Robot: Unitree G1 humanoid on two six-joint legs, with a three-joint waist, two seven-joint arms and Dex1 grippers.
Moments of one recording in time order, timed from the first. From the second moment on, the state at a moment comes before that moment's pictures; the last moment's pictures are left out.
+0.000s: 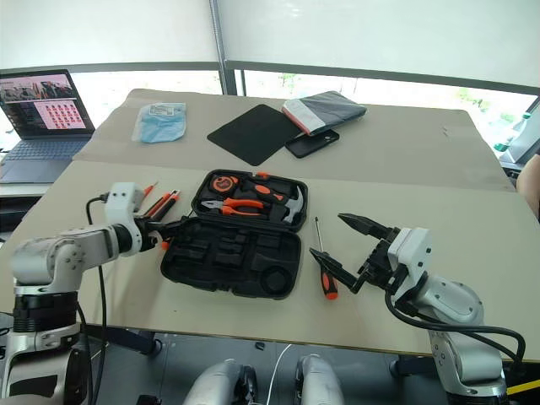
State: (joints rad) left arm -0.49 0.59 0.29 -0.05 -0.54 1.20 -0.34; right arm 0.04 -0.56 -0.16 -0.45 0.52 0.10 0.80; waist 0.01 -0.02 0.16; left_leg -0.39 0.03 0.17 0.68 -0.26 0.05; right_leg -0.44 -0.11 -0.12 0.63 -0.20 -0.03
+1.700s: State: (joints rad) left arm -0.47 0.54 0.25 0.03 -0.45 1.05 -0.43; right arm 0.11 -0.54 -0.14 -0.47 0.52 0.10 0.80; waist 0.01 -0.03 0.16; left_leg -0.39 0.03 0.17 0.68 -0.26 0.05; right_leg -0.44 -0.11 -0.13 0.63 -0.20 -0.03
